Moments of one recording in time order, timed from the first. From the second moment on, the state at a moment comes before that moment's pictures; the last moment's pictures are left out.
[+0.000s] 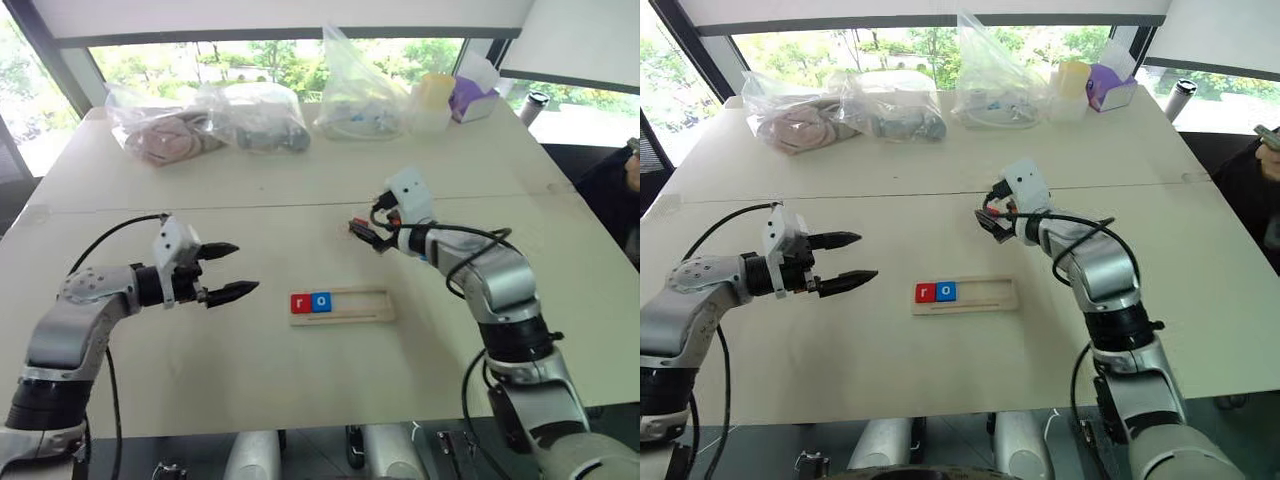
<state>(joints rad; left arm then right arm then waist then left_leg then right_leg) -0.24 0.69 0.15 -0.24 -0.52 0.56 -0.99 -0.71 -0.29 0.08 -0.06 0.22 1.00 0.26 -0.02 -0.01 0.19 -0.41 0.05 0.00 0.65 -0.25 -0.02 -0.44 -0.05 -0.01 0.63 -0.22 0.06</state>
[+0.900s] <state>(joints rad) -0.24 0.63 0.11 -0.34 -0.57 0.59 -0.85 -1.06 0.13 -0.21 0.61 0.08 0.98 -0.36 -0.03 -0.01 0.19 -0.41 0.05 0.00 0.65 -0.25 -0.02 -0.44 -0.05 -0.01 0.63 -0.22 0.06</state>
